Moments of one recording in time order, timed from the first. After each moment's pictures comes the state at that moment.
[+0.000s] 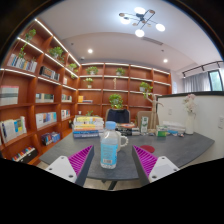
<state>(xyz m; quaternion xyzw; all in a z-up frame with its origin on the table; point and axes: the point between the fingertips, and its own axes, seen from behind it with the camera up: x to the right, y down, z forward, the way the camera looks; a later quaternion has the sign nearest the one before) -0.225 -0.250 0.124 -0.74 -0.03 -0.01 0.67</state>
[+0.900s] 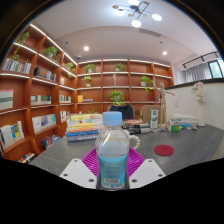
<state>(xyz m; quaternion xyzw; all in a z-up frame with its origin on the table) -0.241 -0.122 0.077 -0.74 -0.01 0.02 0.67</state>
